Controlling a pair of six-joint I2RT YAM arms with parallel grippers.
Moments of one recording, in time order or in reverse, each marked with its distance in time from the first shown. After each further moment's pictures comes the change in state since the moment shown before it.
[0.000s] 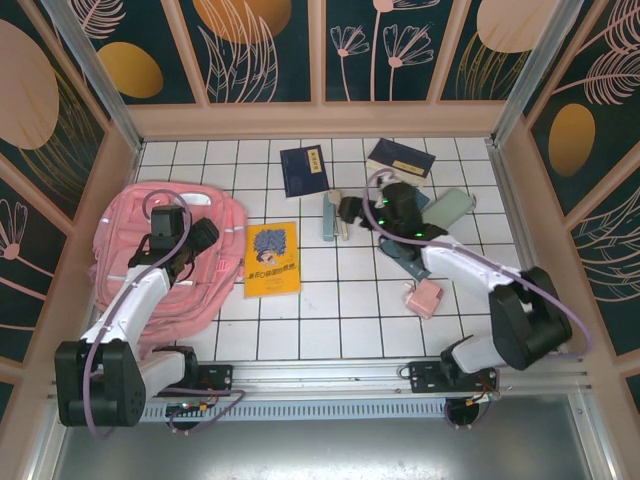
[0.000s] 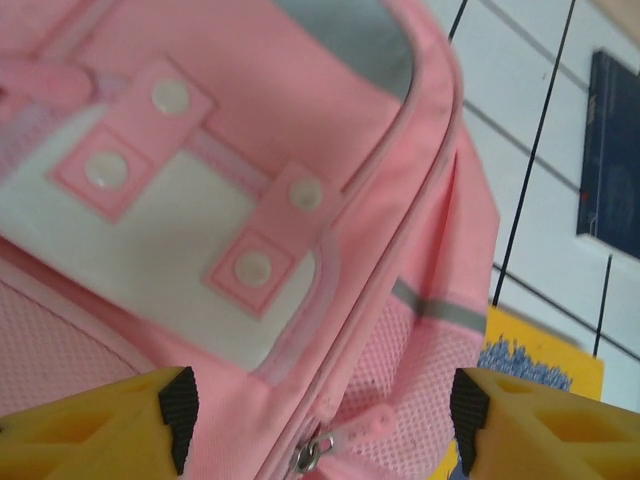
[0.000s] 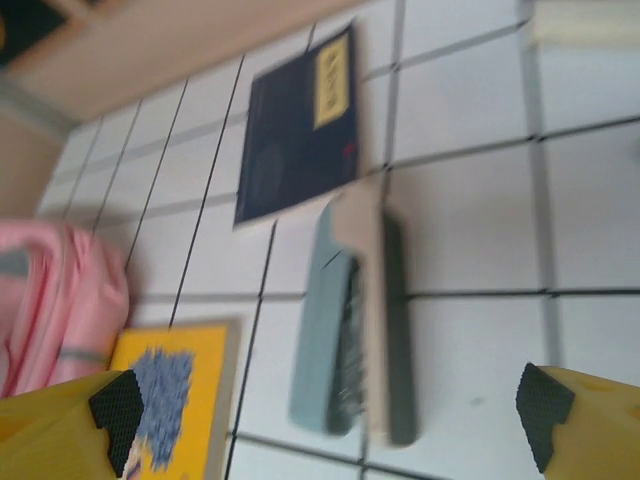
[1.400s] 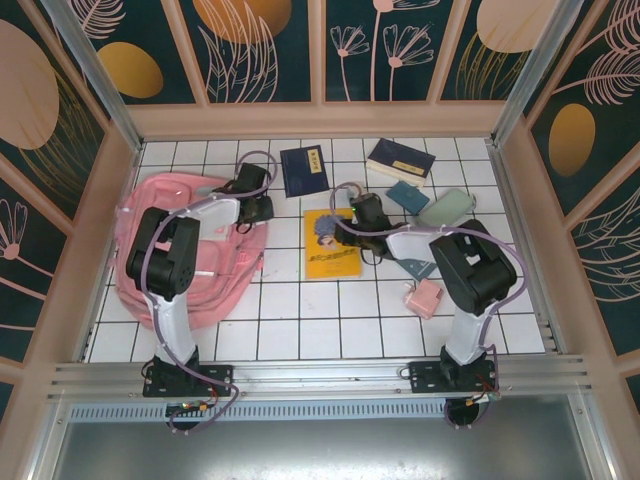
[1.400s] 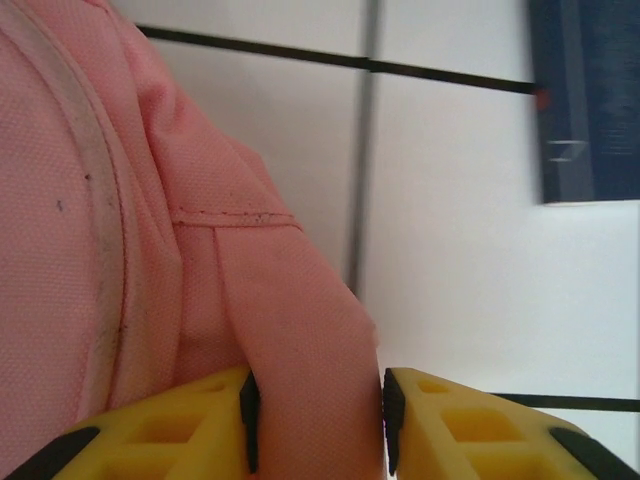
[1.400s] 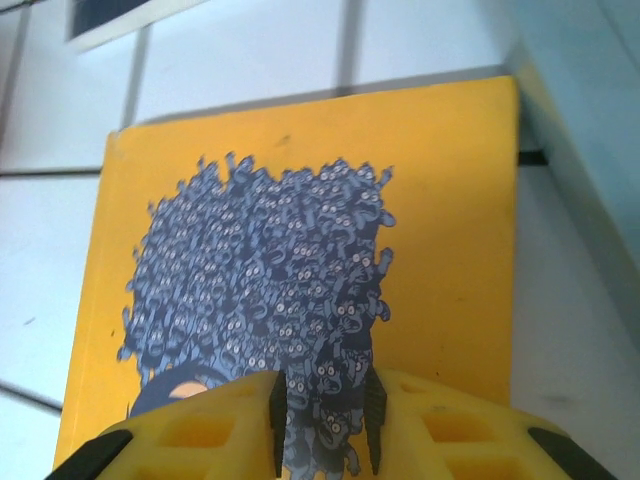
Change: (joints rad) left arm -0.333 0.841 0.621 0.013 -0.107 0.168; right arm -0.002 0.365 0.074 0.023 0.001 -0.028
